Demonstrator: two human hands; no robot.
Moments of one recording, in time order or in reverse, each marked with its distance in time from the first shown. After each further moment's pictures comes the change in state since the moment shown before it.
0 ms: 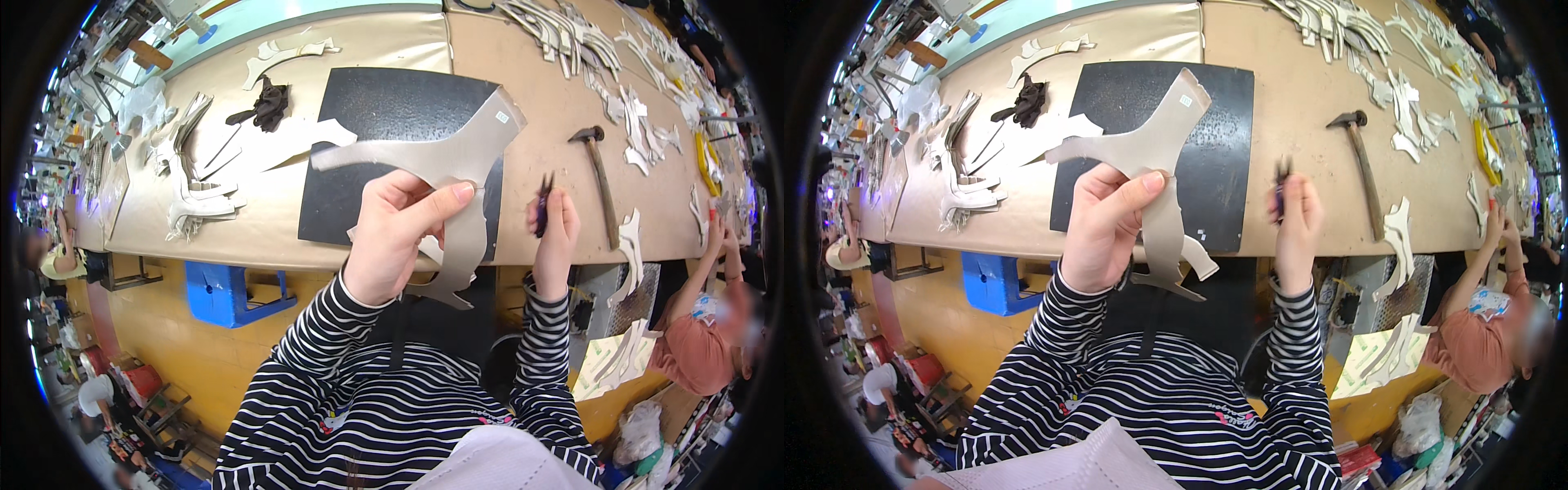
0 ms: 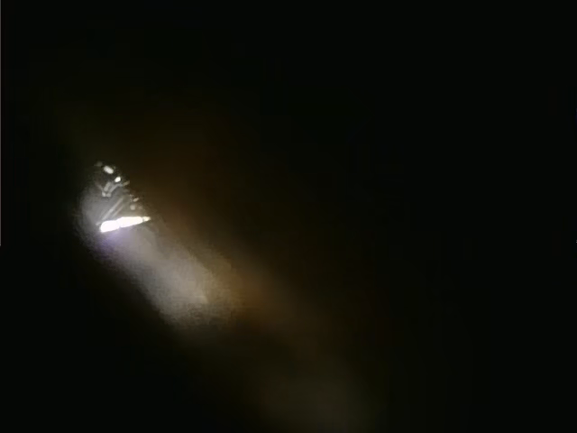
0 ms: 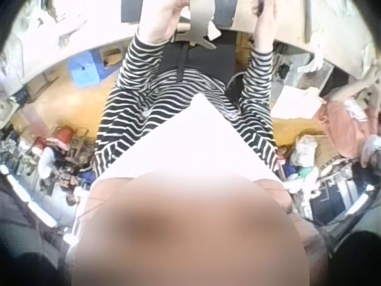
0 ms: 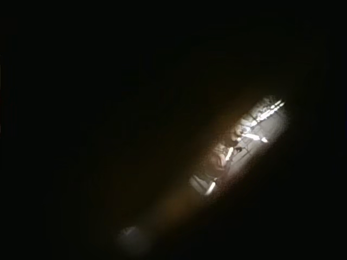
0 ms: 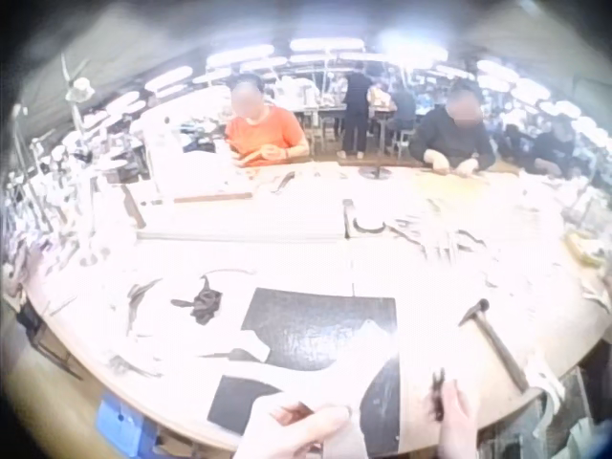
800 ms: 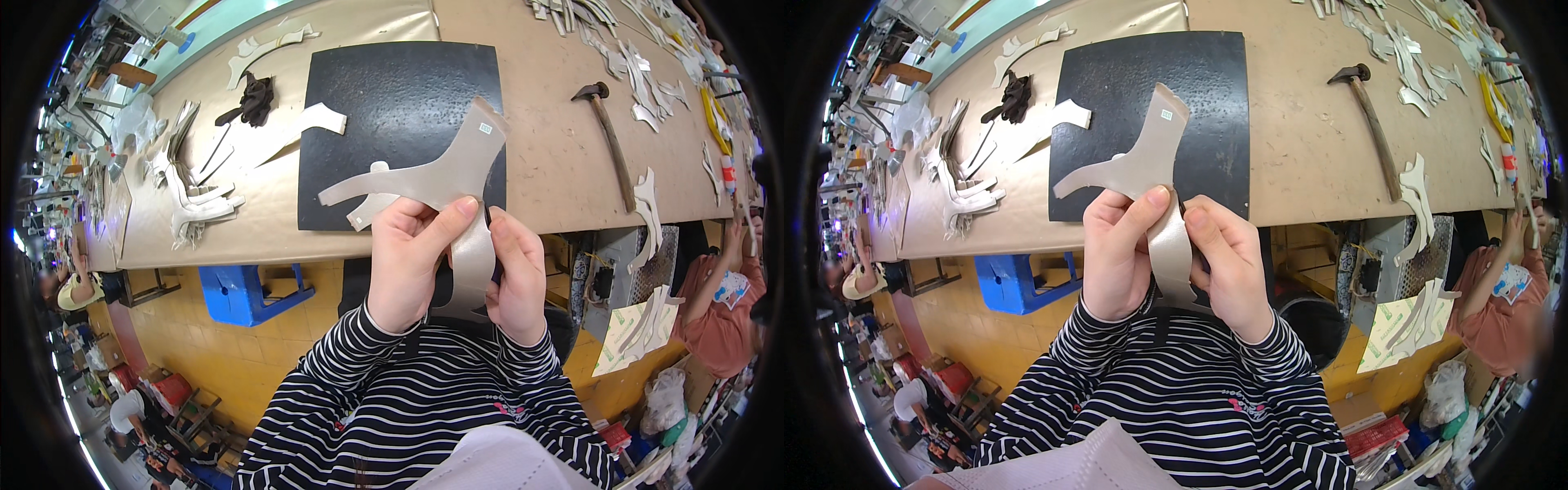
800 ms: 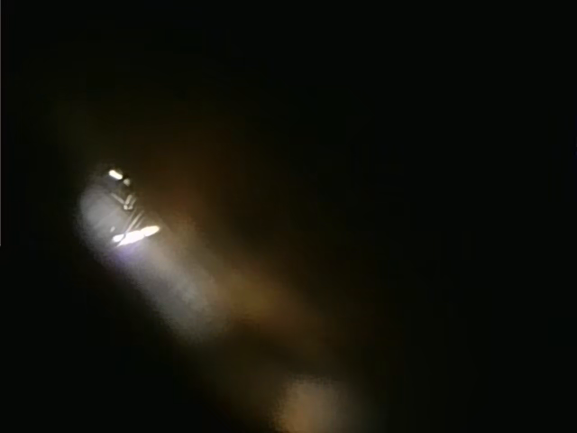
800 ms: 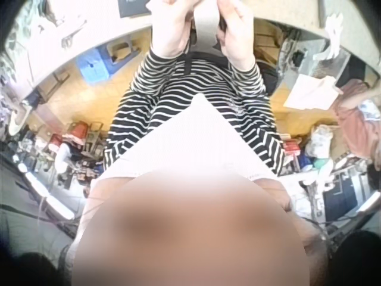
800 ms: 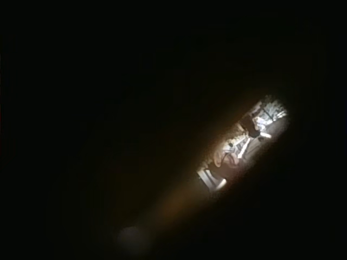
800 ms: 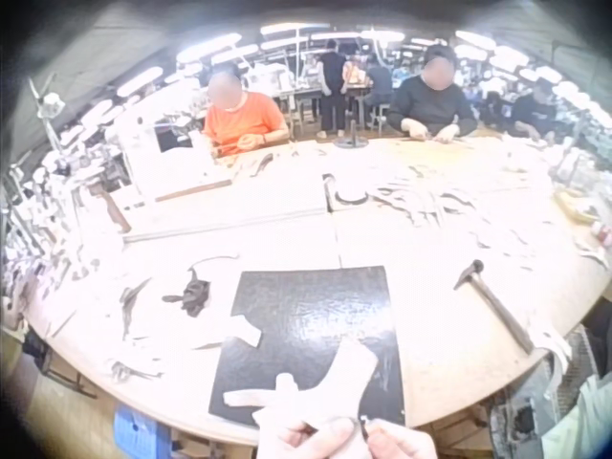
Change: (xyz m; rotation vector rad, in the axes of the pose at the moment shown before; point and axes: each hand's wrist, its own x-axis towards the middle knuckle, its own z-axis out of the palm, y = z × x) left_hand -0.033 -0.034 0.006 -0.068 0.115 -0.073; right_hand -0.081 -0.058 0.065 0.454 -0.330 0.350
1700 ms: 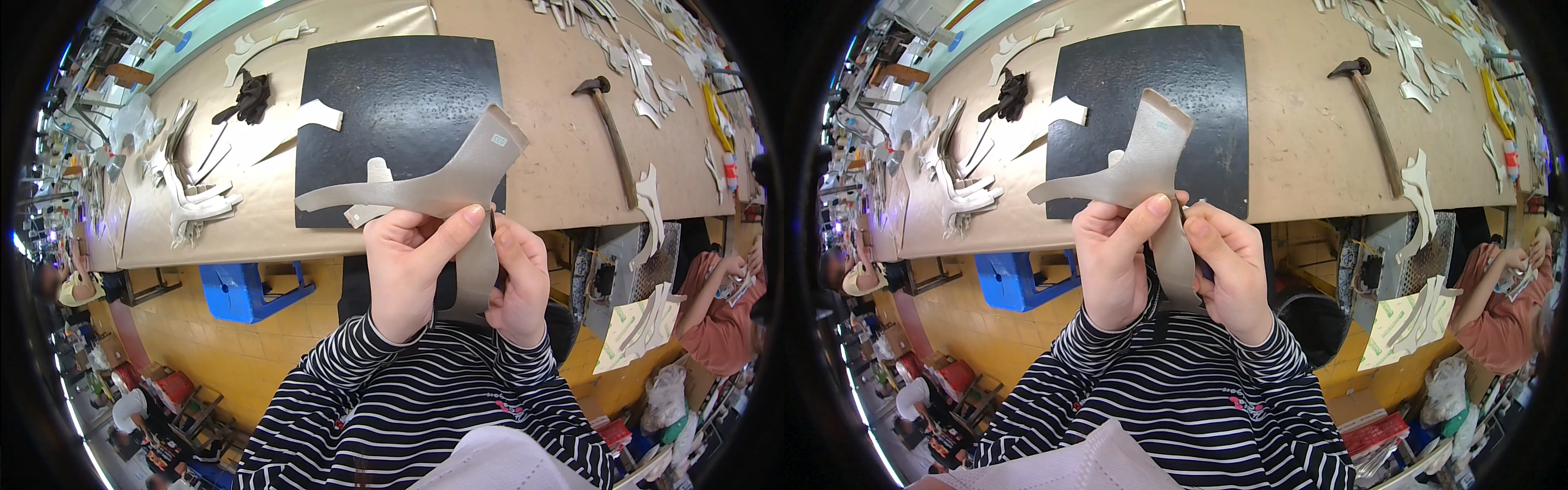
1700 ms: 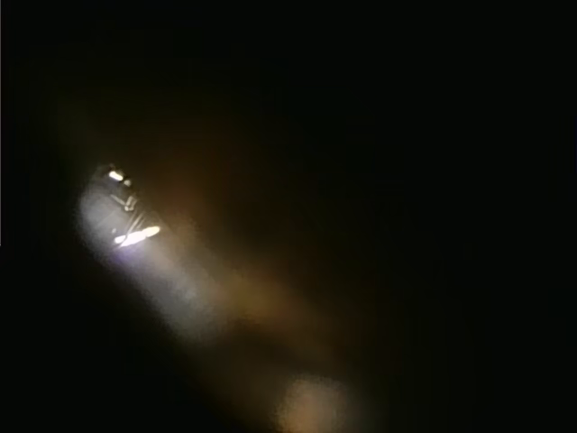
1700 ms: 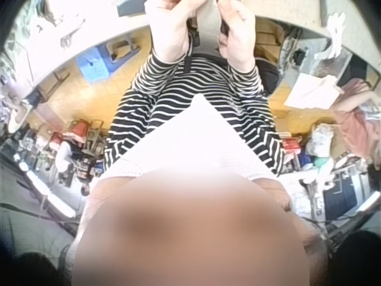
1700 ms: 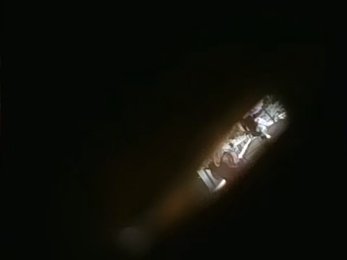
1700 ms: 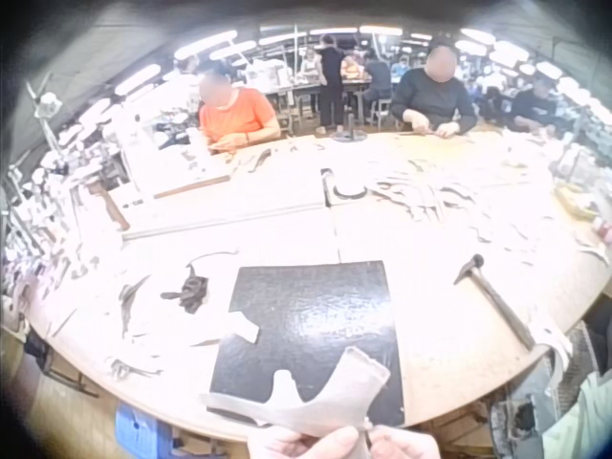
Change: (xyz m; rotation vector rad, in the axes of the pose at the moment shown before) left_hand -0.008 0.001 0.007 0.175 0.014 0.107; right_hand -0.006 0.004 -0.004 0.159 -0.036 -0.023
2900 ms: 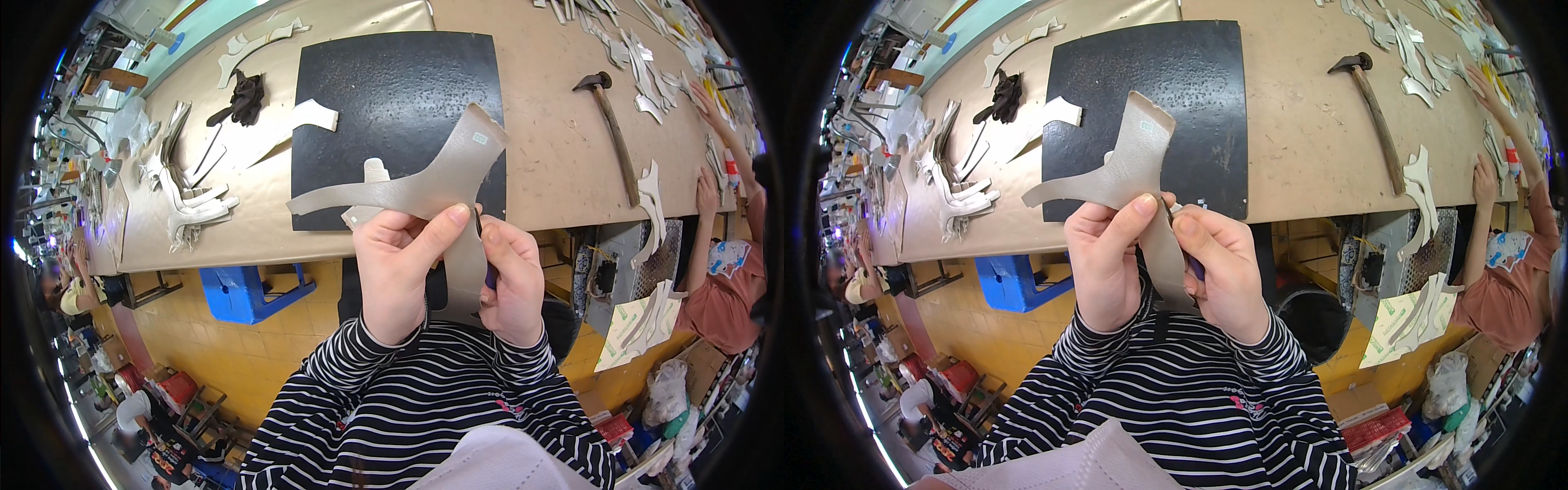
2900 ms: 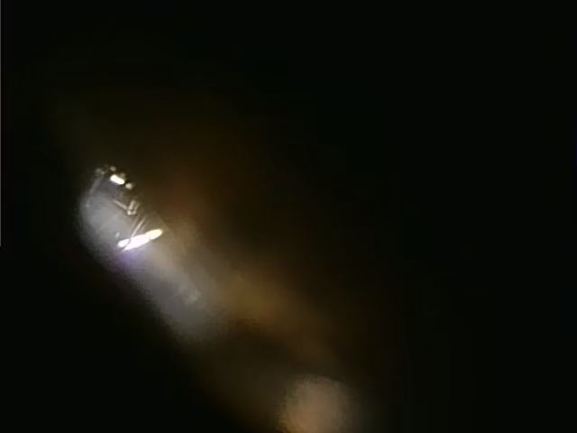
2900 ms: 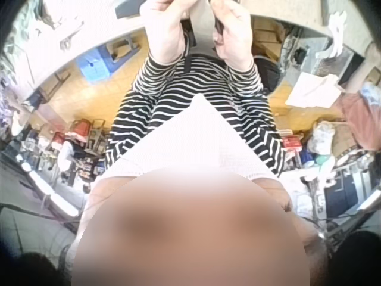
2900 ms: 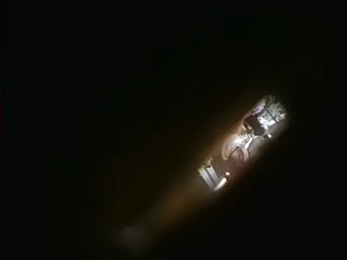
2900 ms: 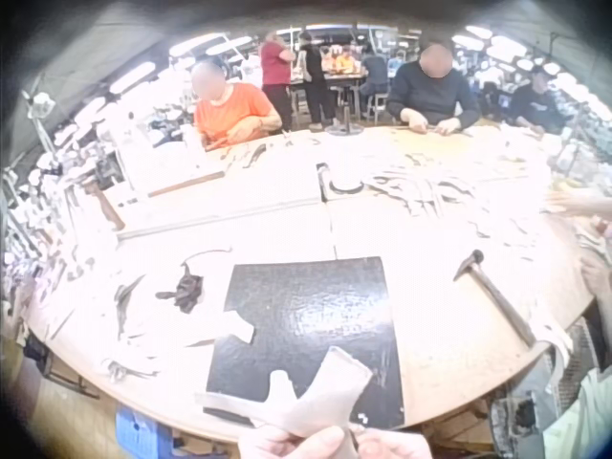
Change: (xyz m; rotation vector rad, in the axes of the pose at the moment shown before) left_hand 0.004 -0.001 -0.007 -0.113 0.025 -0.008; right_hand 0.006 0.002 0.000 0.044 0.039 0.102
